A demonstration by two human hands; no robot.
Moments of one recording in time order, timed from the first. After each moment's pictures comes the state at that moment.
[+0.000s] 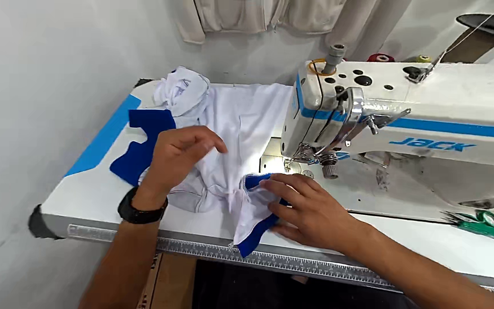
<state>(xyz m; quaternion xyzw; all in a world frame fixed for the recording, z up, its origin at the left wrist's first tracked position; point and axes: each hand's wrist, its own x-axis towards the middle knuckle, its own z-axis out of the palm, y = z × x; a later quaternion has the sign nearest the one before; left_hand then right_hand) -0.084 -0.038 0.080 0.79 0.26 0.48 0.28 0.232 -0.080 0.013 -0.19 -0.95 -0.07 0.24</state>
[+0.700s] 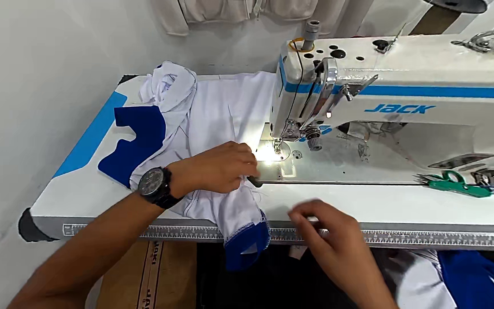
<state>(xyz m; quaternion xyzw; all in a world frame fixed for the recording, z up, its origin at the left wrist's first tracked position) -0.028 -0.029 0.057 0.98 0.17 0.04 0.08 0.234 -0.196 0.022 -0.54 -0.72 0.24 0.38</state>
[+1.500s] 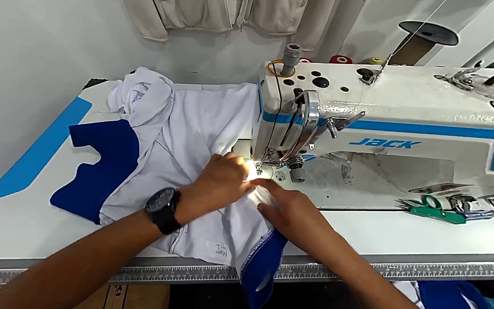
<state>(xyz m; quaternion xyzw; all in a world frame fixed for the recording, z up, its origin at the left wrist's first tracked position) 0.034 -0.019 0.028 0.91 0.41 0.08 0.09 0.238 -0.098 0.021 -0.54 -0.78 0.23 0.22</state>
